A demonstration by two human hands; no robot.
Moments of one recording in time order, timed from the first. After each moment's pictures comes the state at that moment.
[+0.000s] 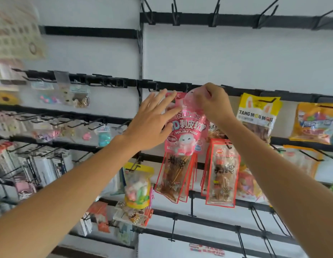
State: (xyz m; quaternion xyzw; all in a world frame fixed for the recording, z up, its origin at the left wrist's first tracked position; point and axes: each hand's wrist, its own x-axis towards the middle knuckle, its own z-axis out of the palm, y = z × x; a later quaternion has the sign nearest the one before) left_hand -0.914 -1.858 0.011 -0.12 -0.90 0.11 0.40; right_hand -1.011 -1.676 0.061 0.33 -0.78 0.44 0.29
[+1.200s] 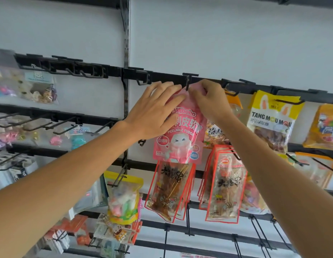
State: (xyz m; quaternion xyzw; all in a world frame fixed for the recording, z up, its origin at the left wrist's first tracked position) left_hand -1.036 -1.897 0.016 -0.17 -0.88 0.15 0.42; right_hand -1.106 -1.719 0.051 0.33 -0.80 0.41 0.29
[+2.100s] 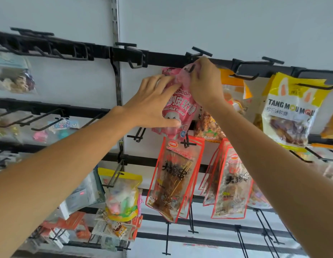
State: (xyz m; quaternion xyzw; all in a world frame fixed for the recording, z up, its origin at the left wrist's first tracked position) left_hand -1.103 -1.924 -0.005 -0.16 -0.93 0.06 0.32; right_hand -1.162 -1.761 0.041 0.26 -0.81 0.38 0.36
